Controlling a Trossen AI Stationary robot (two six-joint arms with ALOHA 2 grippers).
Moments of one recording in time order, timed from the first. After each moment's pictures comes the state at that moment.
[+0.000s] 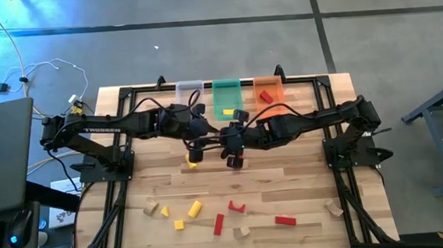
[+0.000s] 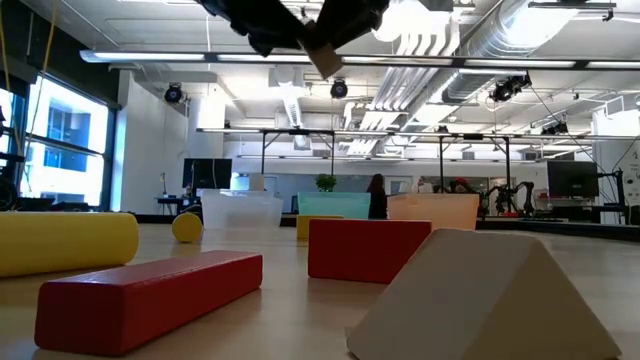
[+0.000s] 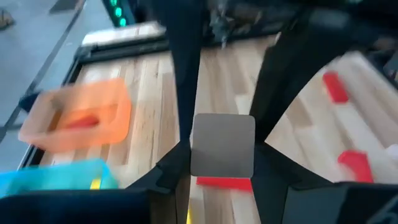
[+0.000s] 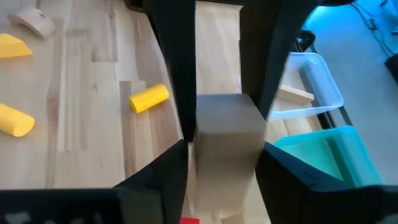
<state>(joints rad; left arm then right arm) 0.19 1.34 1.05 -0.24 0.05 0.19 0.14 1.74 1.61 -0.69 0.42 0.06</state>
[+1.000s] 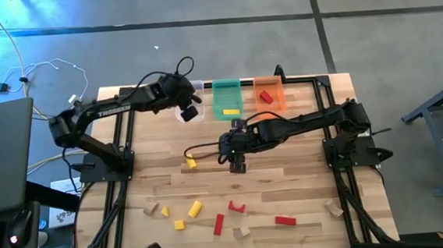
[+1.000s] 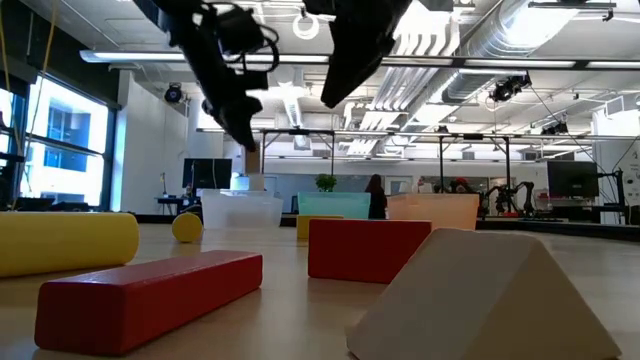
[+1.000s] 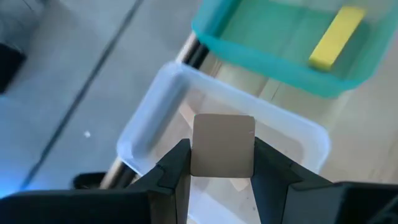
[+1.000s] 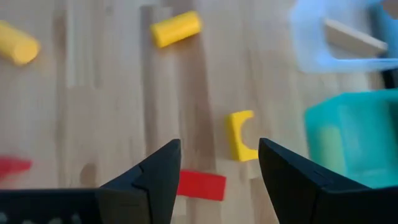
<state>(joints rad) 0.65 1.47 1.05 -0.49 -0.31 0.17 0.12 1.84 1.61 -0.81 0.28 0.07</state>
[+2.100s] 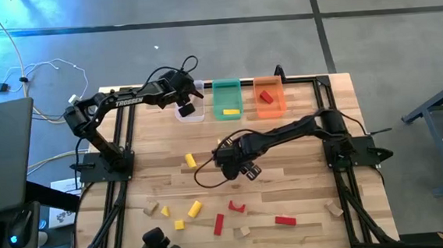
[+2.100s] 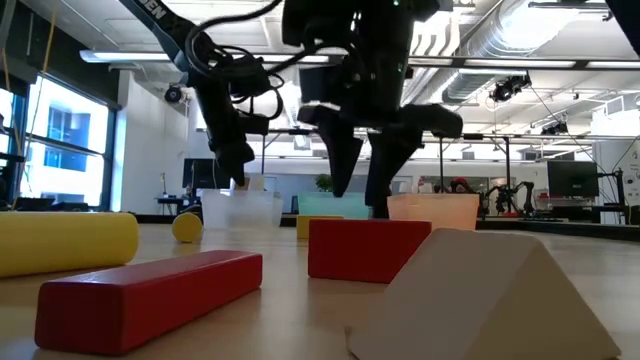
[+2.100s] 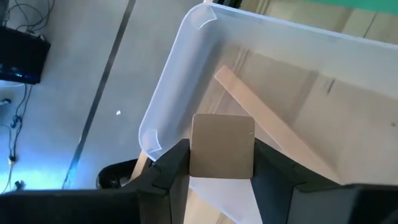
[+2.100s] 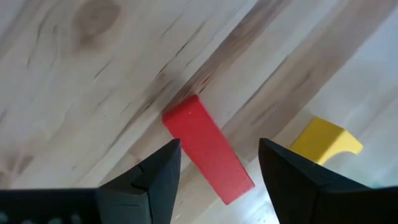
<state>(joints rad) 0.76 1.64 1.05 -0.42 -0.38 0.38 0.12 2.07 1.61 -0.91 0.15 -0.66</state>
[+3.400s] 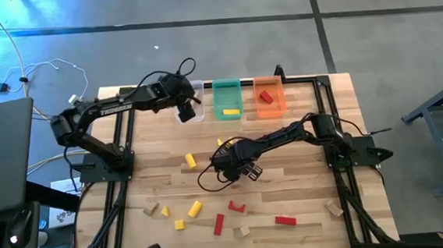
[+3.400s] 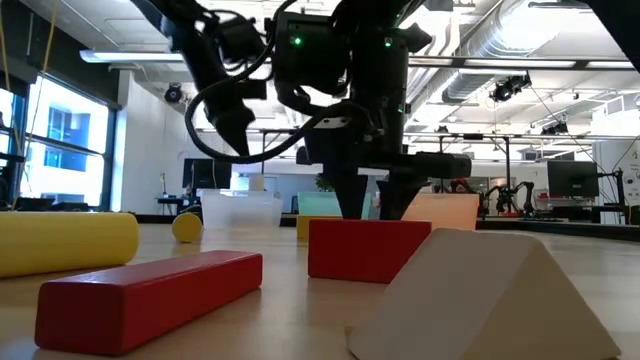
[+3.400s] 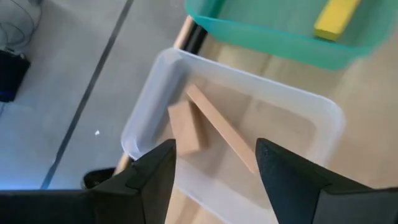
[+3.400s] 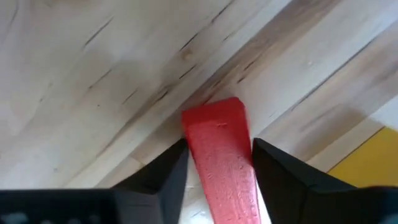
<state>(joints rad) 0.64 1.47 1.05 -0.54 -0.32 0.25 0.12 2.19 1.61 -0.94 0.18 -0.70</state>
